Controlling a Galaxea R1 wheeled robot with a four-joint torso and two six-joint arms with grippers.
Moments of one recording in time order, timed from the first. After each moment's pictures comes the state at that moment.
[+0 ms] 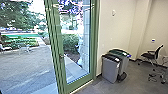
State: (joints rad) left arm 1.40 3.05 -2.72 0.00 0.22 0.00; right arm -1.54 3.02 -2.70 0.41 -0.07 -0.39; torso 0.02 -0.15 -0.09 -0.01
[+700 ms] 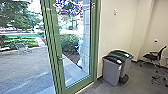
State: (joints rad) left arm 1.40 3.05 -2.73 0.00 0.22 0.00; right arm -1.59 3.03 -2.72 0.41 0.00 -0.39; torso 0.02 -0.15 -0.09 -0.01
